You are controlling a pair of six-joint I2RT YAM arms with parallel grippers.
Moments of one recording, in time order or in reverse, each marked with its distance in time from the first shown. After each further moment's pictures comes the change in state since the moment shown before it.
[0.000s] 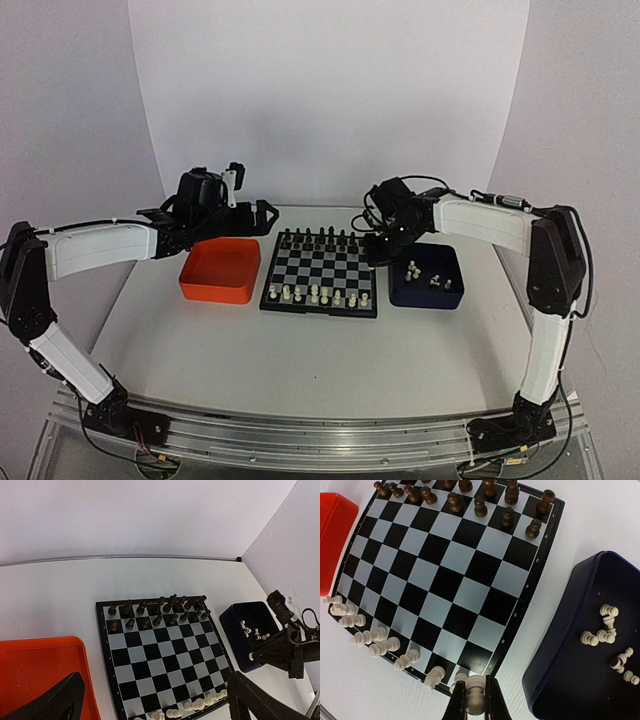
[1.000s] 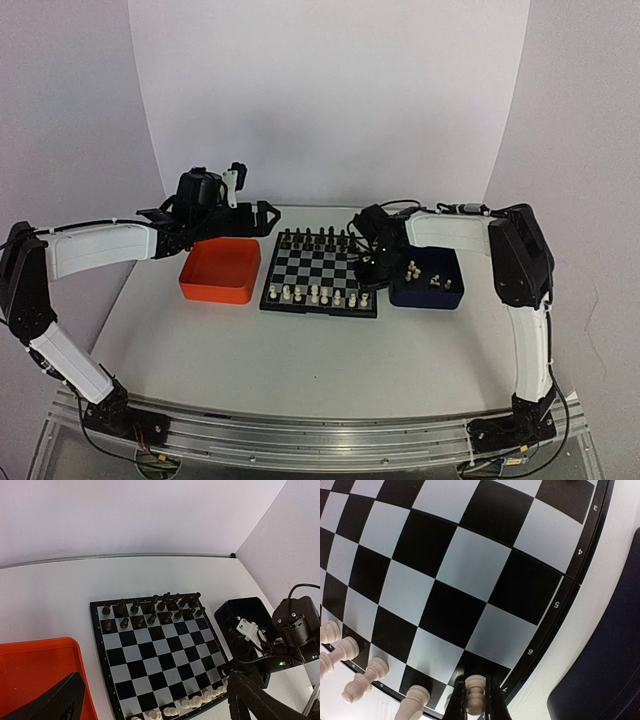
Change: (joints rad) left arm 0.004 0.000 -0.002 0.007 0.040 0.018; right arm 0.024 0.209 0.058 -0.046 -0.043 0.005
